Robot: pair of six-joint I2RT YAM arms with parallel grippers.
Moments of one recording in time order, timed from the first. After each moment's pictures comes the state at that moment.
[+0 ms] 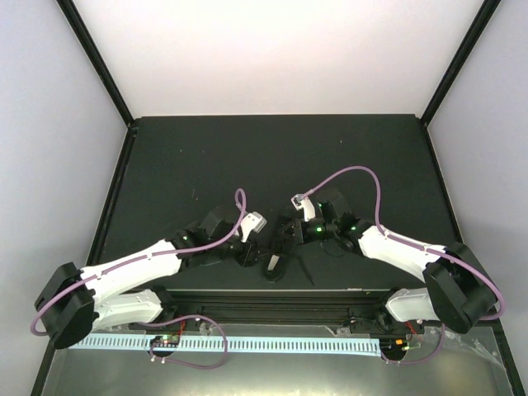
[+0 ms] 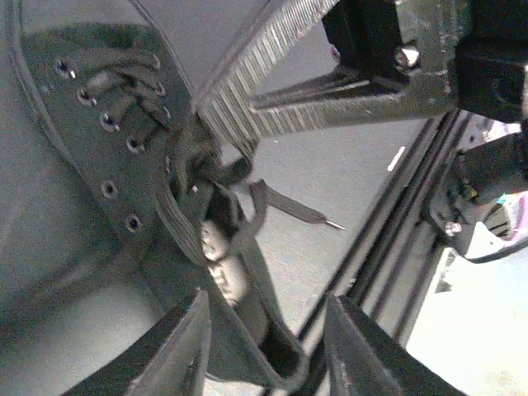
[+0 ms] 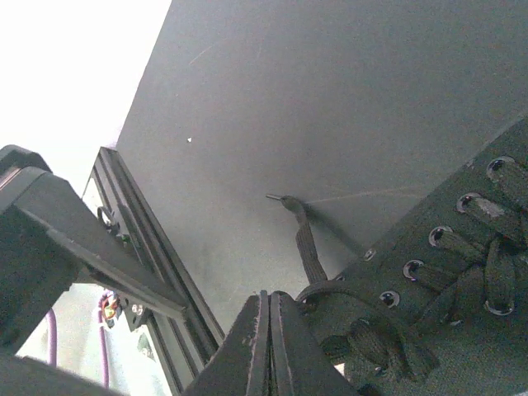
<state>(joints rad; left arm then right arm) -0.85 1.08 0.59 -0.23 0.39 -0.41 0.66 1.32 0.62 0.02 -0.61 0.55</state>
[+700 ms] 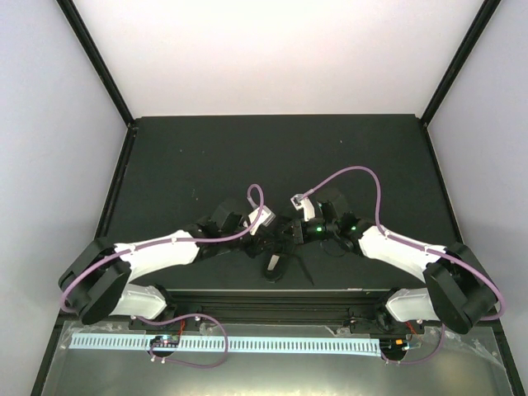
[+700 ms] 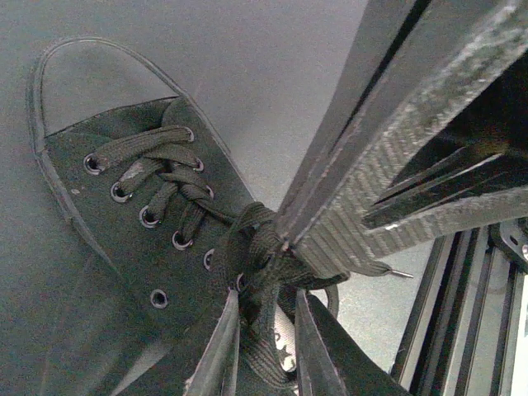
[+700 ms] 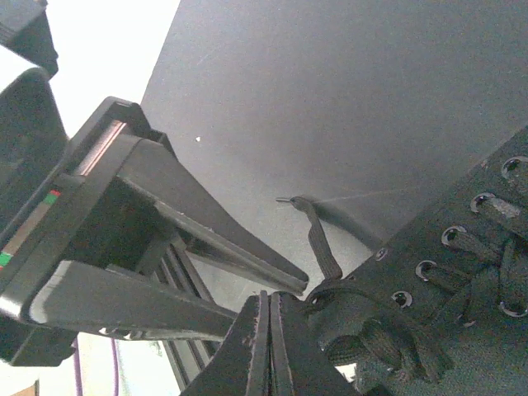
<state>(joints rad) -0.78 1.32 0.58 0.06 0.41 -0.21 0.66 1.32 0.62 0.03 -0.63 0.56</state>
